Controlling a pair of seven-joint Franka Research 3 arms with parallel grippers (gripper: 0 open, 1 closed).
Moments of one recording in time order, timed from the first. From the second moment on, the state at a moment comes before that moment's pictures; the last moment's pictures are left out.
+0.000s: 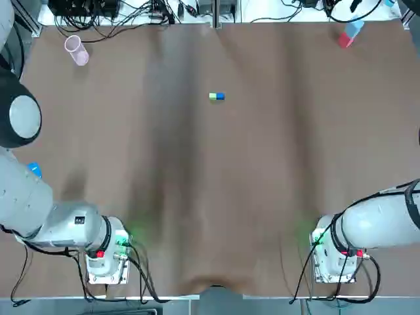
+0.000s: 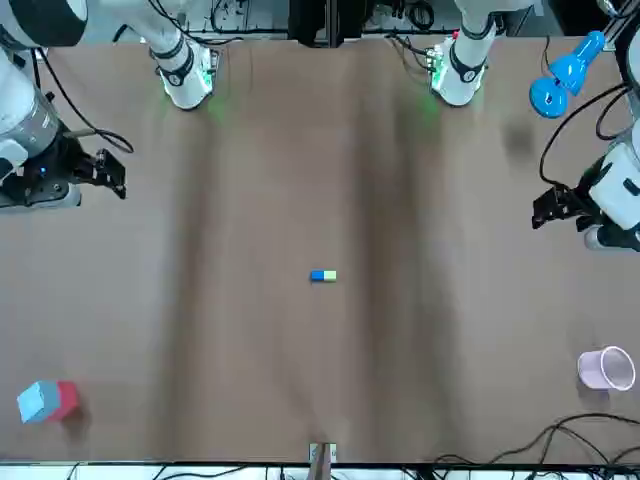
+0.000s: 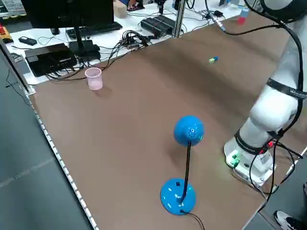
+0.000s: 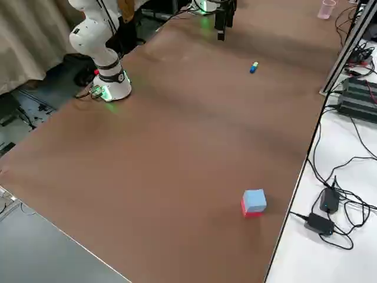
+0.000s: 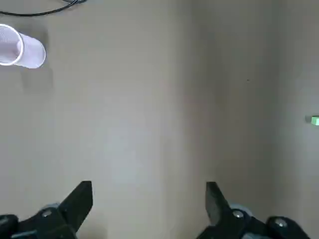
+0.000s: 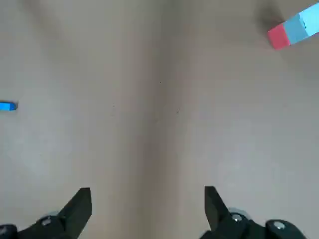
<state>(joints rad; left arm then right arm) 0.00 0.16 -0.07 -1.47 -0.01 1.64 -0.01 0.12 0.01 0.02 -1.62 -0.03 1.66 0.02</state>
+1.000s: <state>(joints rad) -0.13 0.34 -0.08 -1.48 -0.01 1.85 -0.58 0.12 0.01 0.02 -1.62 -0.03 1.66 0.02</state>
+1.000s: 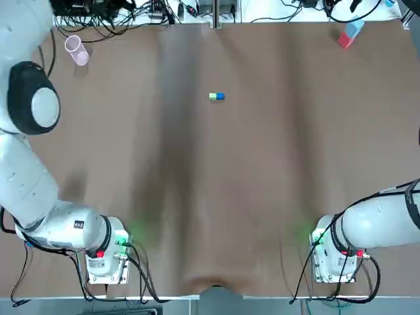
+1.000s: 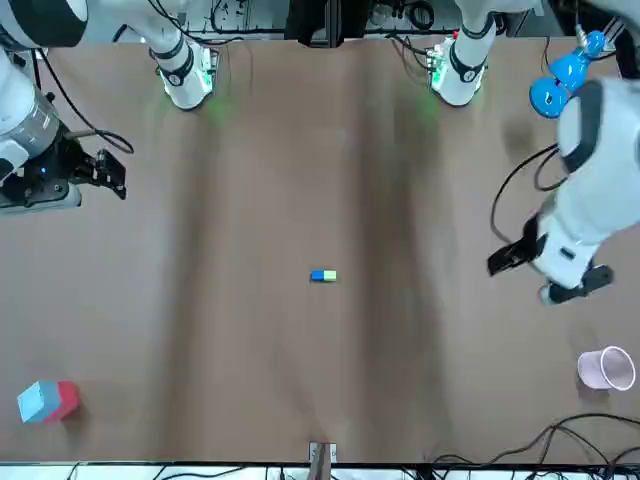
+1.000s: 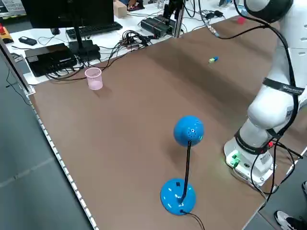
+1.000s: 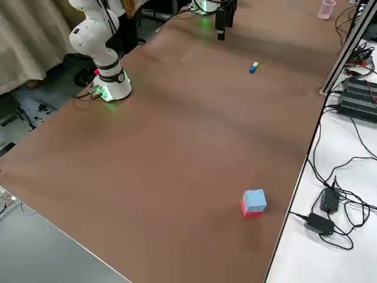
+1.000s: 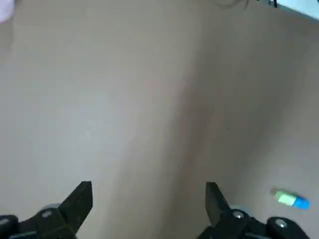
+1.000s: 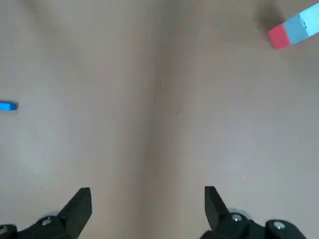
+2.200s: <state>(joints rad) -0.41 0.71 -0.08 -1.43 -0.11 2.18 -1.97 0.15 0.06 0.03 -1.64 0.04 1.79 0.33</state>
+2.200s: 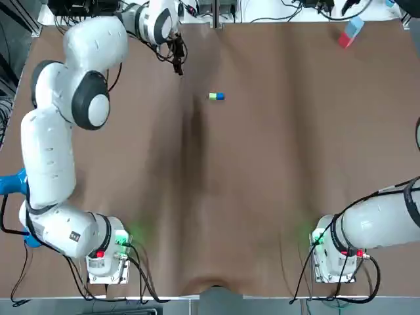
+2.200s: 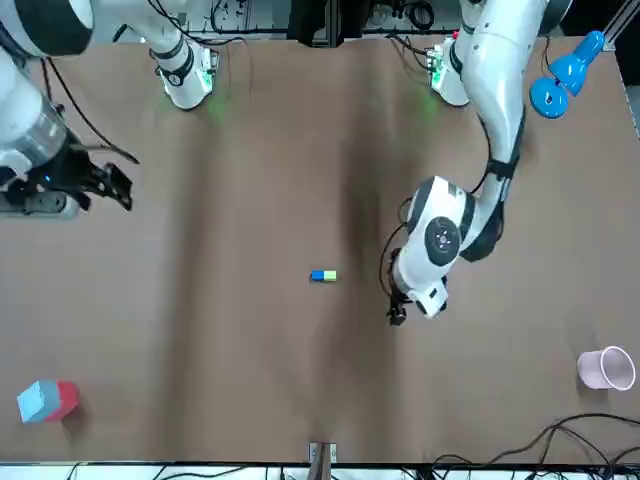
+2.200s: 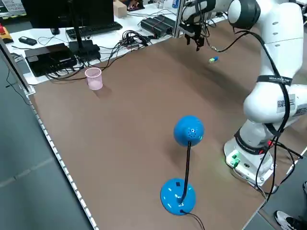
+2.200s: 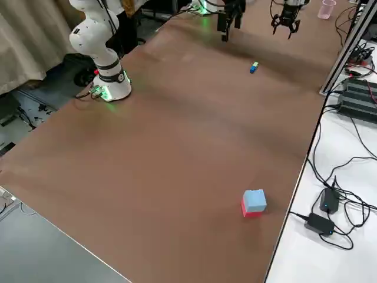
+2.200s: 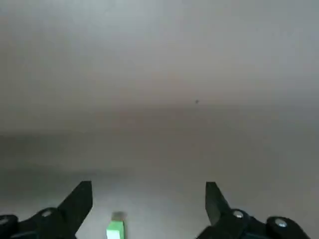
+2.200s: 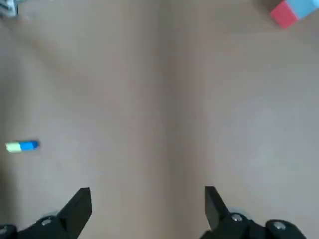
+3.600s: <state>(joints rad) -0.59 0.89 -0.09 -1.40 -0.15 2.41 -2.04 0.60 0.71 0.04 -1.53 0.08 2.30 2.05</state>
